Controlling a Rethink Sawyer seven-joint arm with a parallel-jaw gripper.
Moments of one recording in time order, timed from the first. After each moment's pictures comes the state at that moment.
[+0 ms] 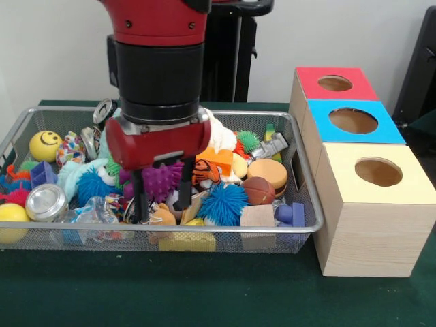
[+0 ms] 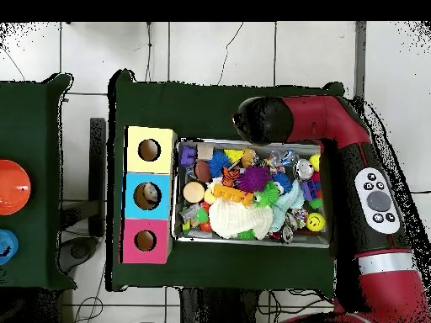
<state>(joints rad) -0.63 -0.52 0.62 1.21 -0.64 0.85 1.22</state>
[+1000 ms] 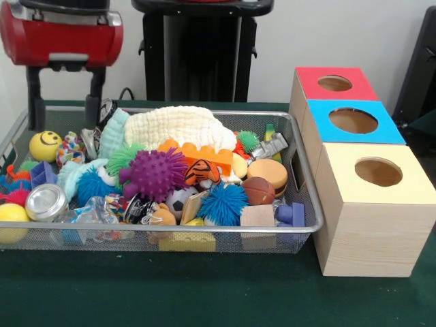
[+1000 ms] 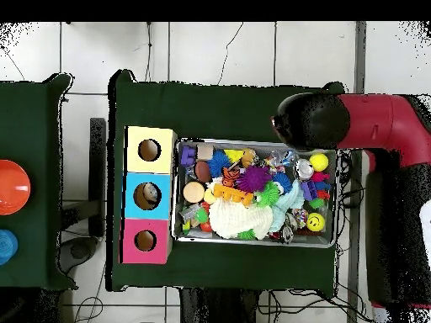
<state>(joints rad) -0.70 -0.71 0.59 1.25 -0.64 0.97 1.19</state>
